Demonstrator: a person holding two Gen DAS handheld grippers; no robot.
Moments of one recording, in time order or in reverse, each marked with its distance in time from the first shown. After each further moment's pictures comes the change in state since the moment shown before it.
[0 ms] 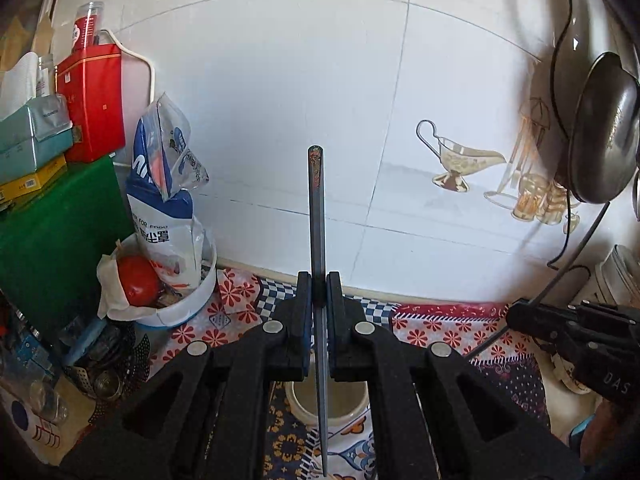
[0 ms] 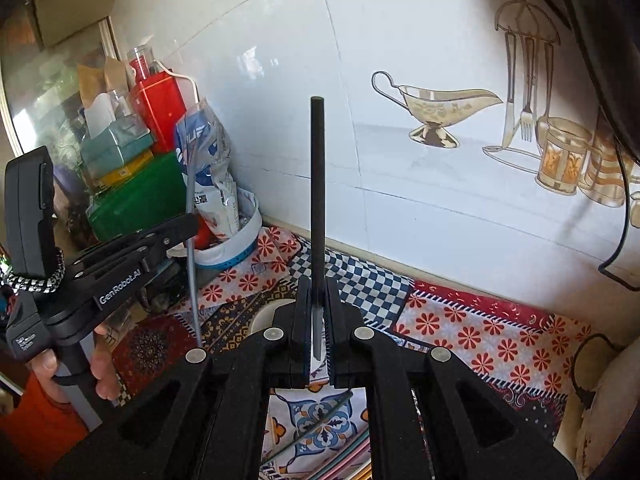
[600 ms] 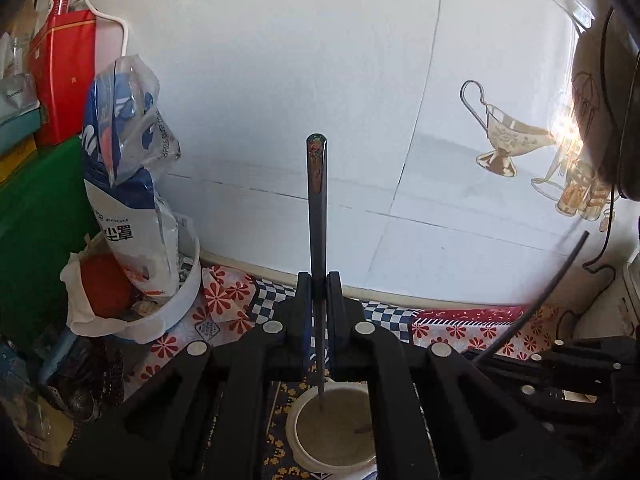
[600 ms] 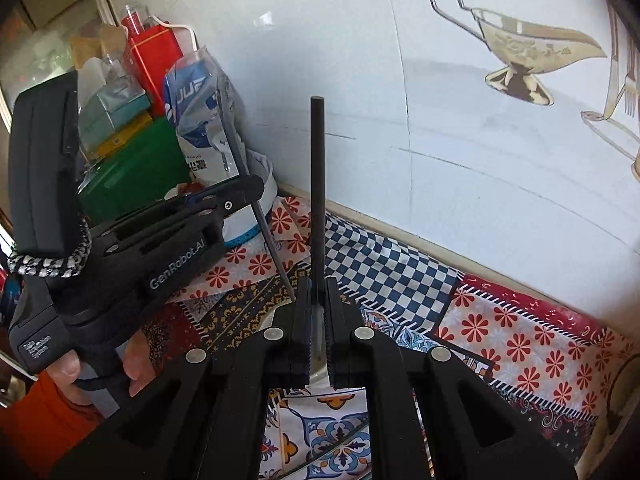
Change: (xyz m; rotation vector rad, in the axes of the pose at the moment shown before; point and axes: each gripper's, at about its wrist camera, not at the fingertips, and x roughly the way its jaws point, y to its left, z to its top) left arm 0.078 0.012 -0.003 -0.002 0.082 0.000; right arm 0.085 0.005 -0.002 -0.009 0.145 0.082
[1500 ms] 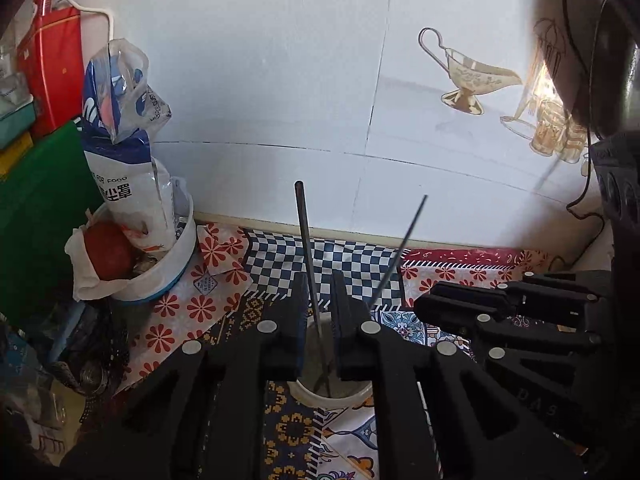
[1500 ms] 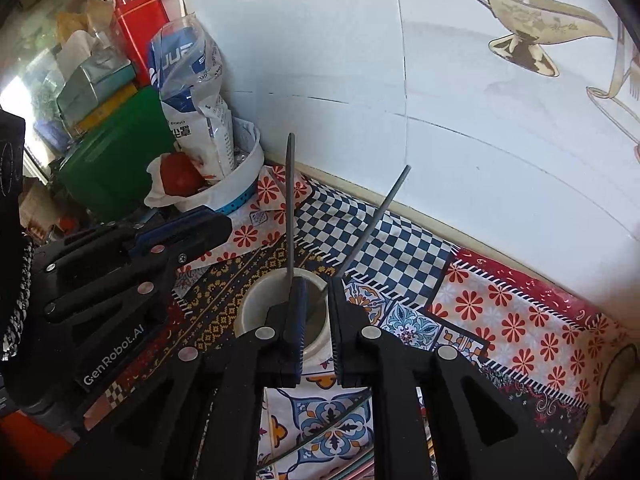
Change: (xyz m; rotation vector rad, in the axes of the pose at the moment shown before) left arm -0.030 -0.014 -0.026 0.078 0.109 -0.021; right arm 0.003 0.007 -0.006 -0.015 0.073 -0.064
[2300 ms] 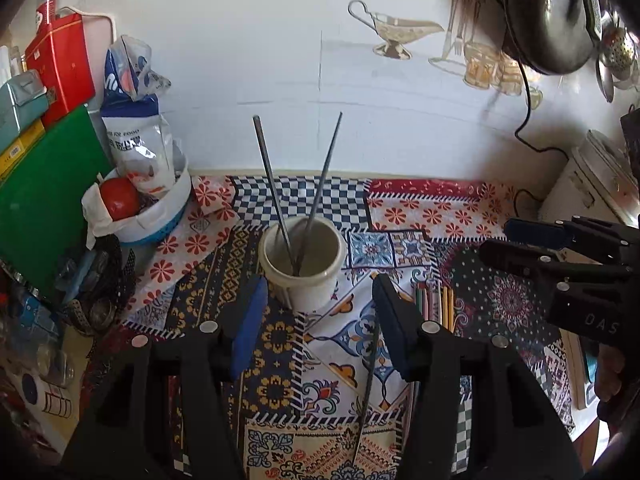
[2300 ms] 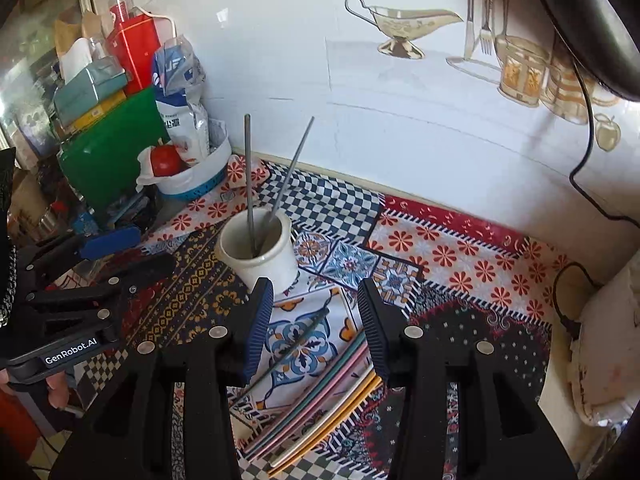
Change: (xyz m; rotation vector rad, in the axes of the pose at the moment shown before) left arm -0.059 -0.033 -0.077 0.090 0.088 -0.037; right arm -0.077 -0.005 -0.086 0.067 -0.068 -0.160
